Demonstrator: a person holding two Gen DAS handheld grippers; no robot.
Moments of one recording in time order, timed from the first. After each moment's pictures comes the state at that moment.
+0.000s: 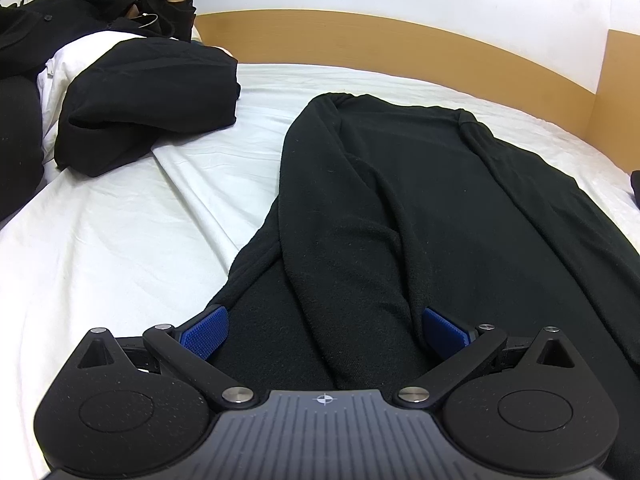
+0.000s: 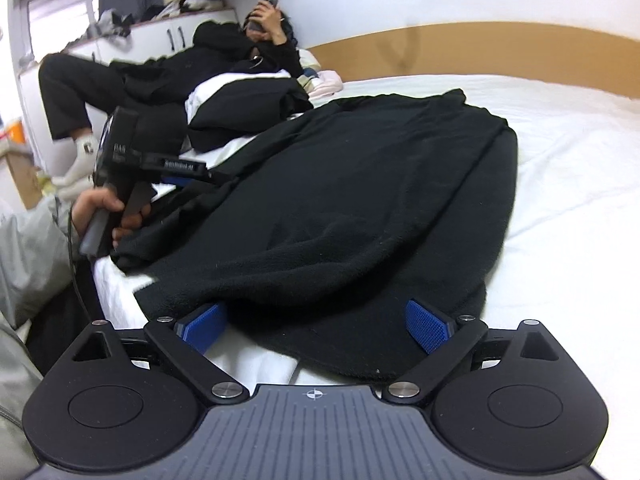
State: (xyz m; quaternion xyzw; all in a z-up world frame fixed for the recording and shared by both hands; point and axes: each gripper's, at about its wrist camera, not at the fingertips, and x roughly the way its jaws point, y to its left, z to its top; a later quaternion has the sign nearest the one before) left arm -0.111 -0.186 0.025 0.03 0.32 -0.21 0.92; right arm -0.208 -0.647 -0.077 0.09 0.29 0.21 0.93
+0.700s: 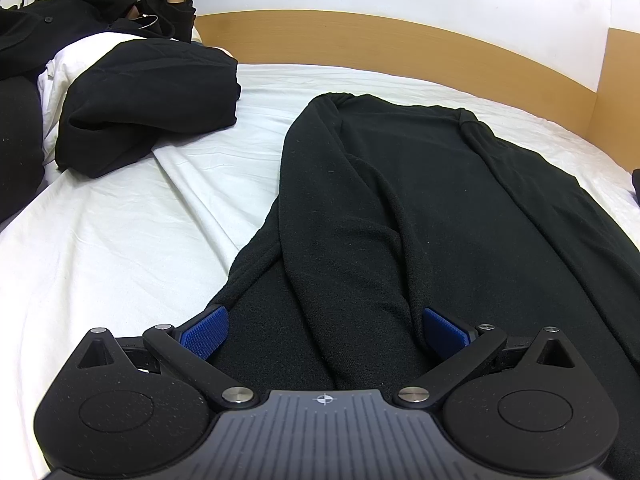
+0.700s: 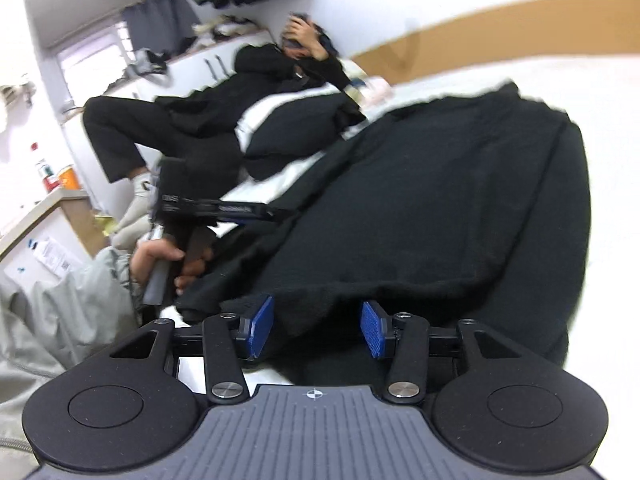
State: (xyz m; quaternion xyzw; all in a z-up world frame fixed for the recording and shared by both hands) left arm -0.112 -0.188 0.026 0.03 0.32 -0.21 0.92; right arm -0.175 -0.640 -0.064 0.16 0.30 0.30 0.89
